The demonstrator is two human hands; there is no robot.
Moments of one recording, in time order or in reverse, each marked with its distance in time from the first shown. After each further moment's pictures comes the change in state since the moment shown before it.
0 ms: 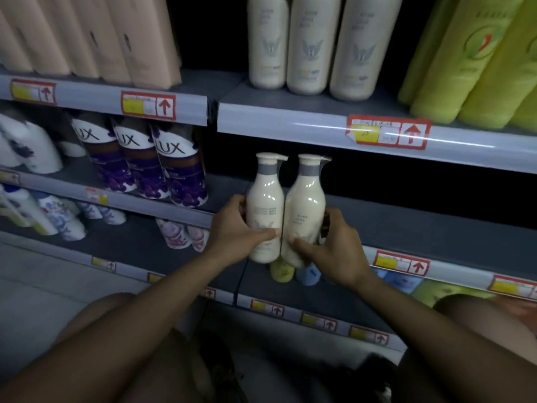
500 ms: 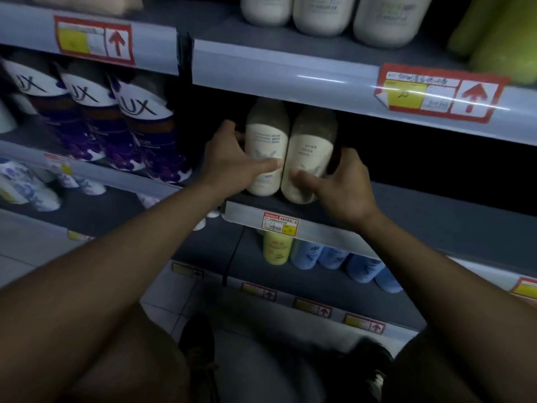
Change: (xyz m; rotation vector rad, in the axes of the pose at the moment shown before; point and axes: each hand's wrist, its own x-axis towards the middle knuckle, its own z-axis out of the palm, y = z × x) left_hand 0.090 0.018 0.016 0.000 0.093 0.034; right_hand 0.092 0.003 0.000 0.041 0.104 0.080
